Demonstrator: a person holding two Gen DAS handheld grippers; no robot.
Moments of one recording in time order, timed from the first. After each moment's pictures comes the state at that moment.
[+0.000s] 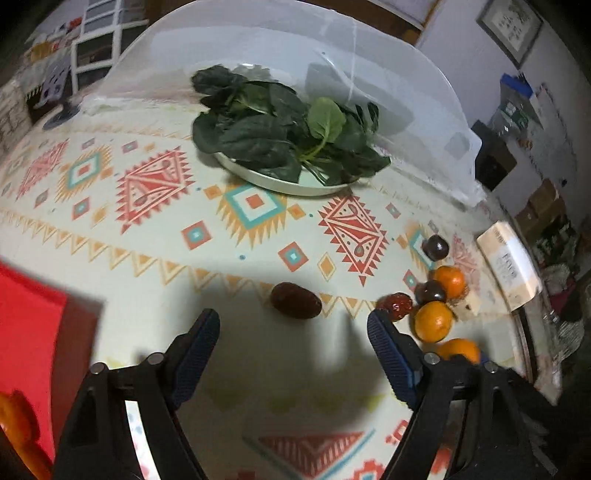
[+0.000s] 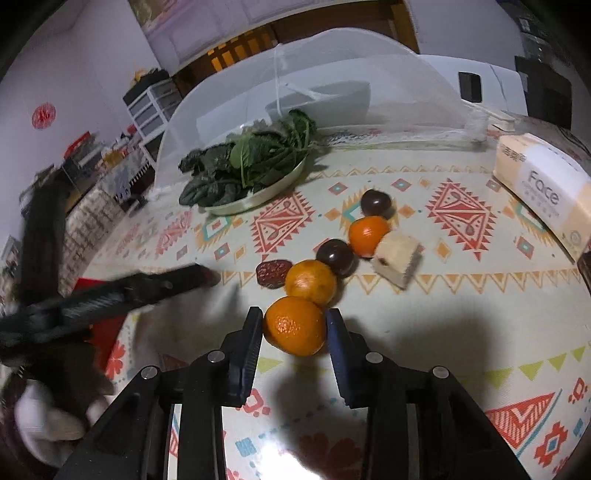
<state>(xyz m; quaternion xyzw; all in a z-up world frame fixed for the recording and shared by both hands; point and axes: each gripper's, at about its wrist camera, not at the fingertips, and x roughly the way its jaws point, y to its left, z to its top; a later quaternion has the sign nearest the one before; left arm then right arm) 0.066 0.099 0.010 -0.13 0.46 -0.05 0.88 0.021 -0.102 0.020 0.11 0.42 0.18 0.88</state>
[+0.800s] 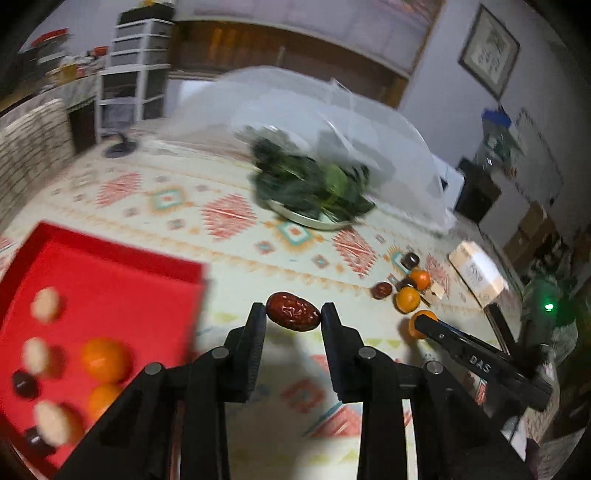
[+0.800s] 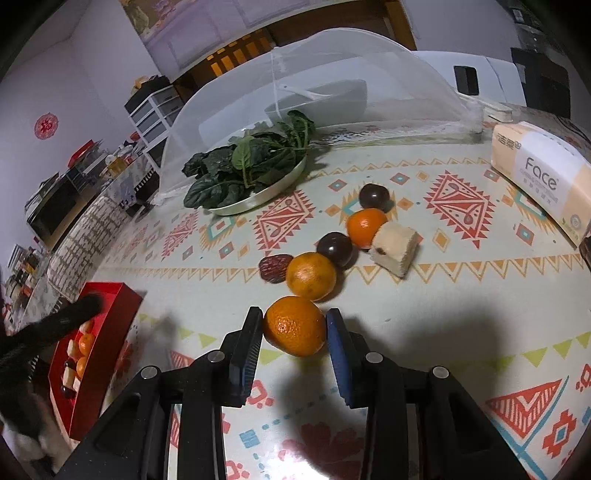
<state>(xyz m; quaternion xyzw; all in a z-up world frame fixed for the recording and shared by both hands) -0.051 0.165 0.072 -0.15 0.37 -0.03 0.92 0.013 -0.103 0.018 0.12 0.41 0.19 0.88</state>
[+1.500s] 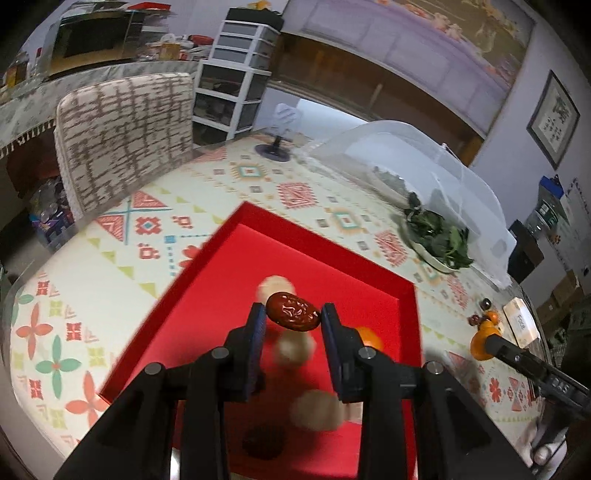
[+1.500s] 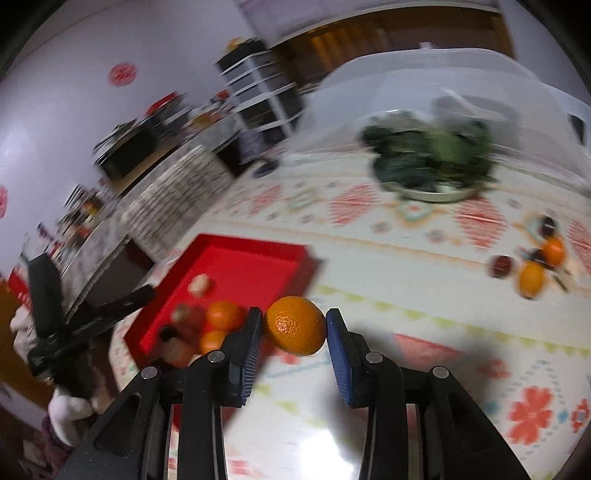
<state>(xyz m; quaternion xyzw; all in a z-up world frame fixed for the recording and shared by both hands) -0.134 0.351 0.061 -0.22 0.34 0.09 0.91 -0.046 0.066 0.077 0.07 0.42 0.35 0.84</state>
